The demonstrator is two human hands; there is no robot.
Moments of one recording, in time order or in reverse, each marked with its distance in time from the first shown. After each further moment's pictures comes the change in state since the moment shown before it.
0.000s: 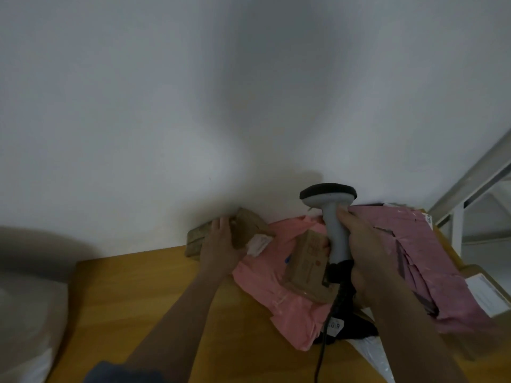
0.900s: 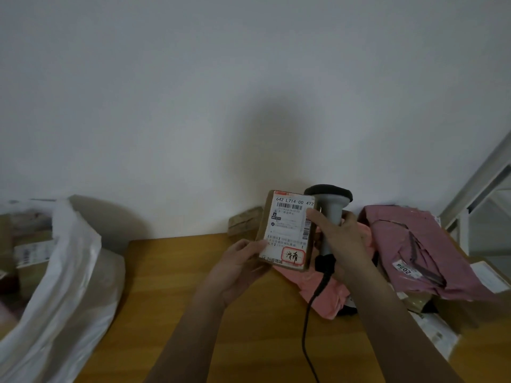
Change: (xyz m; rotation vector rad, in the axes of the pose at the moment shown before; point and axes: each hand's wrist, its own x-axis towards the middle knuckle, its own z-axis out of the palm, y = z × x) left_hand -0.171 -0.003 -0.120 -1.487 -0.411 -0.418; right_hand -0.146 0.031 0.040 -0.080 -0.138 -0.068
